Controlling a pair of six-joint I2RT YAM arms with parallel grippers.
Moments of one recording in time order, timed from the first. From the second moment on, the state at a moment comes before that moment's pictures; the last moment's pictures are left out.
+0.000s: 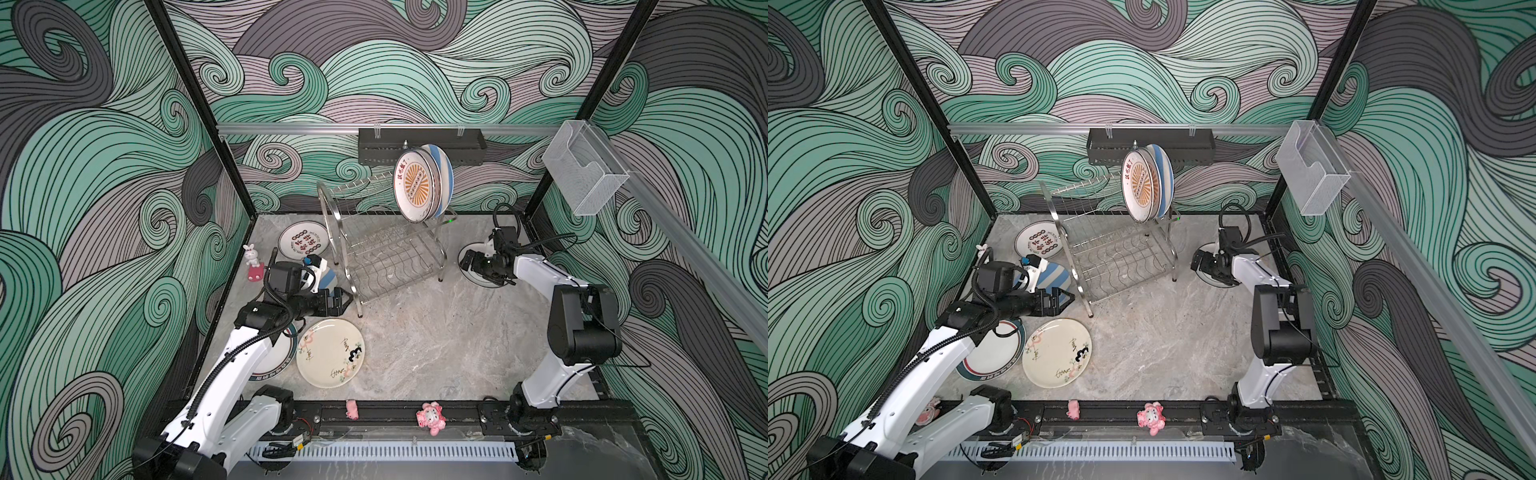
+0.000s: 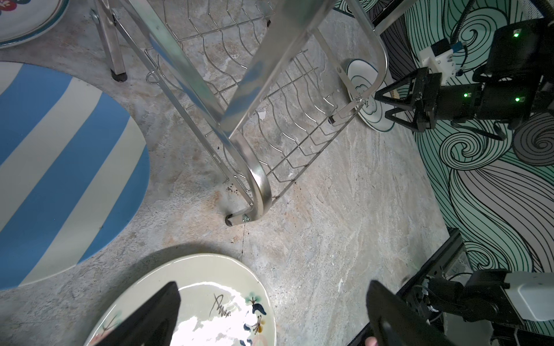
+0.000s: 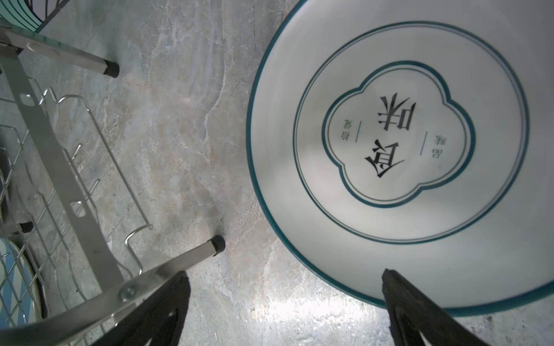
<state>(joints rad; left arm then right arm) -0.23 0.94 0.81 -0.65 0.43 -0.28 0.04 1.77 1.18 -0.47 -0.21 0.37</state>
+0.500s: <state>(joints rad) -0.23 0.95 0.81 -0.65 0.43 -0.28 0.03 1.85 1.20 -0.47 -0.24 0.37</state>
